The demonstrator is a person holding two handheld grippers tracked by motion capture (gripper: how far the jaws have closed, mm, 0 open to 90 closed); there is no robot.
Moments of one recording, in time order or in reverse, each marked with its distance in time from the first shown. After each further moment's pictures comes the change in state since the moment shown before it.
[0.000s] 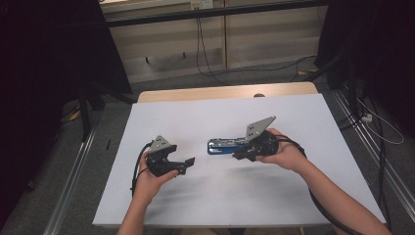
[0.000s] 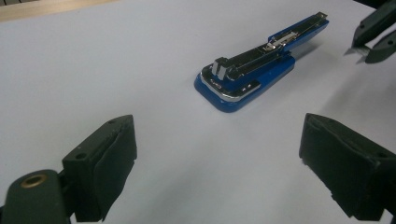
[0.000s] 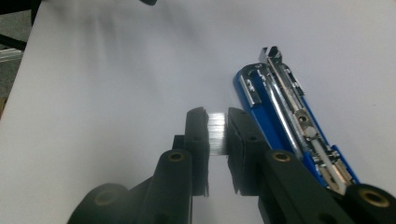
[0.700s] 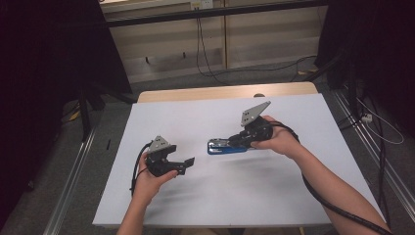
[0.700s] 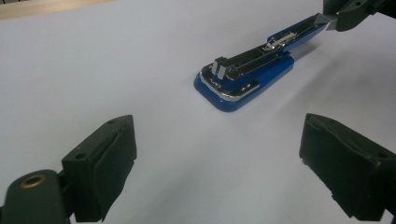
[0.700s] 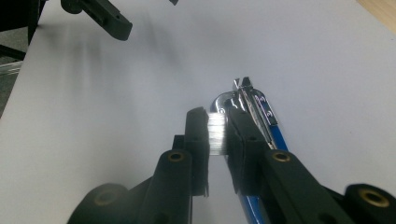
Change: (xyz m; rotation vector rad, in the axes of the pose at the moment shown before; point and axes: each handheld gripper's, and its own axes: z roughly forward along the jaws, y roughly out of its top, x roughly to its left) left arm 0.001 0.000 -0.001 -0.002 -0.006 -0.002; right arm -0.031 0.022 0.004 -0.027 0.034 0.021
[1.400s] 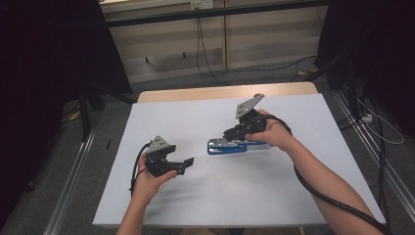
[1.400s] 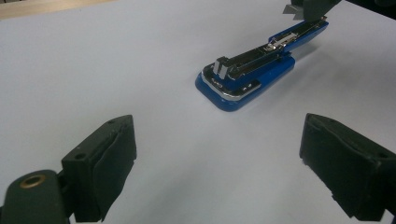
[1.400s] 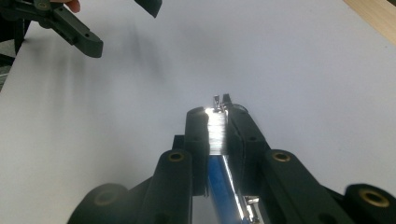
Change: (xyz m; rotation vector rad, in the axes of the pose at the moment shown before) left arm 0.001 -0.001 -0.001 -0.002 0.001 -0.011; right arm -0.022 0.010 0.014 -0.012 0.013 0.024
